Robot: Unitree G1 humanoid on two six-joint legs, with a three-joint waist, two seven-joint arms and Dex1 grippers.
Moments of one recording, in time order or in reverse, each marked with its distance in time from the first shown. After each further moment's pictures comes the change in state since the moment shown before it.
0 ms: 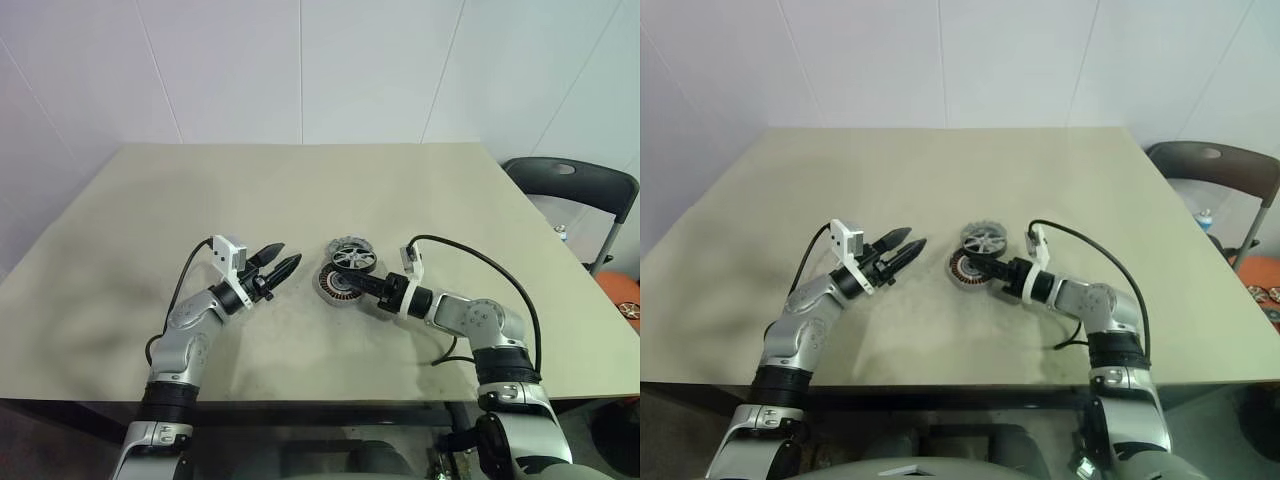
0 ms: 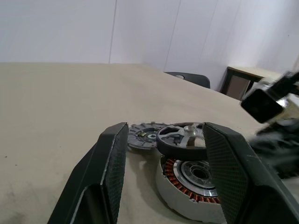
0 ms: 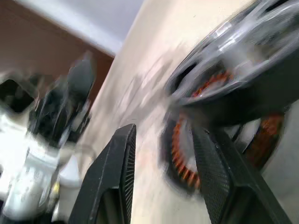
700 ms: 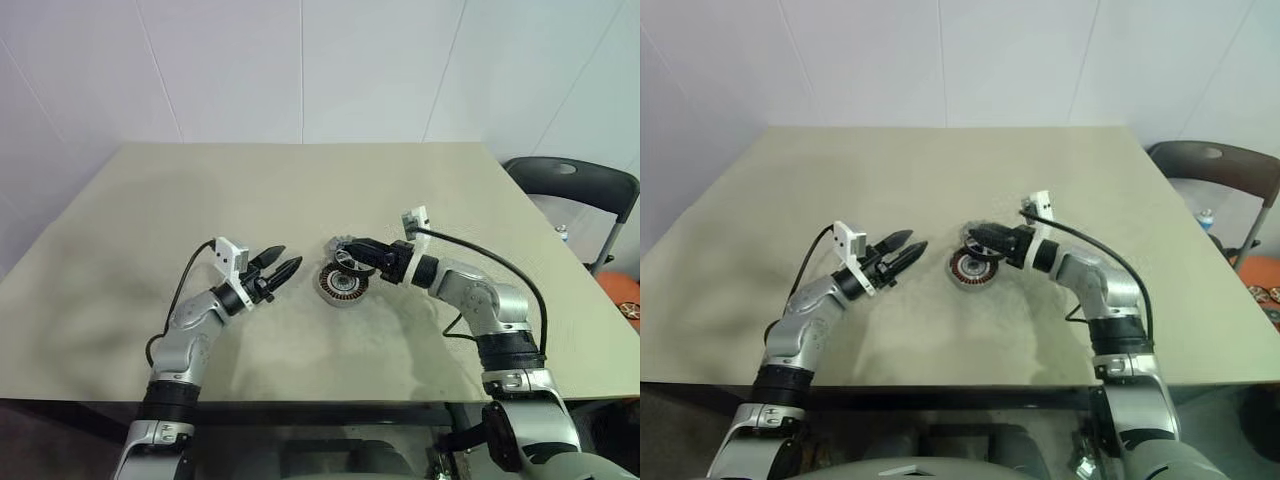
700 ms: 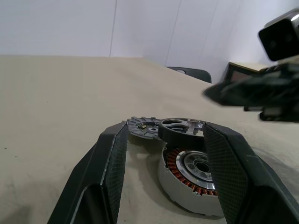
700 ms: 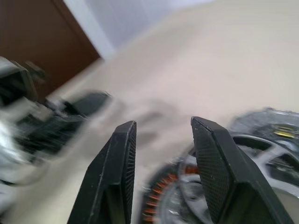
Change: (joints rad) left arm -0.003 -0.007 -0.003 0.022 0.020 -0.002 -0.005; right arm -0.093 -0.033 0.142 -0.045 -0.276 -0.417 0.011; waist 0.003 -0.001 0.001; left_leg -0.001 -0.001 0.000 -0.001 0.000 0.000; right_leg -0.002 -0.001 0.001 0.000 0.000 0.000
